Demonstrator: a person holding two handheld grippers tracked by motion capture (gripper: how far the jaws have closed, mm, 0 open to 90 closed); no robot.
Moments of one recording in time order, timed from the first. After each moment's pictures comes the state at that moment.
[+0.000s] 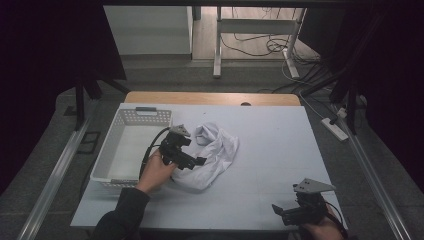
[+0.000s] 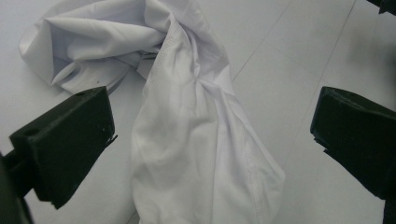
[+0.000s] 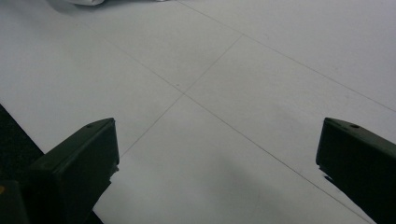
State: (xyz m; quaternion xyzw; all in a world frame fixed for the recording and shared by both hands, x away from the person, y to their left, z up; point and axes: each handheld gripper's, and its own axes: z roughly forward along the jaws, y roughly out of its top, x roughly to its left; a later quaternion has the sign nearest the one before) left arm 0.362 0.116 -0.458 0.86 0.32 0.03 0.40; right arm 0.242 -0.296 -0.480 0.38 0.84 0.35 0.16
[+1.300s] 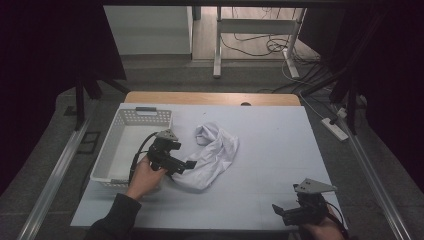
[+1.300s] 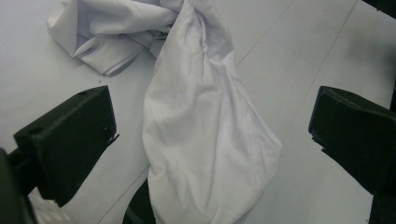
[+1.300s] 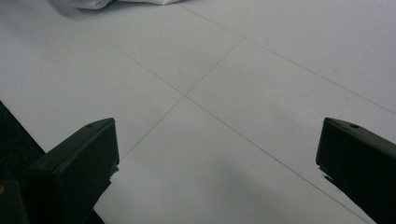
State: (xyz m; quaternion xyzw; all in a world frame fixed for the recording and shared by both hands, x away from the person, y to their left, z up) left arm 0.342 0.142 -0.459 0.84 0.34 0.04 0.41; right arm 0.241 -0.298 -0.479 0.37 0.84 0.35 0.16
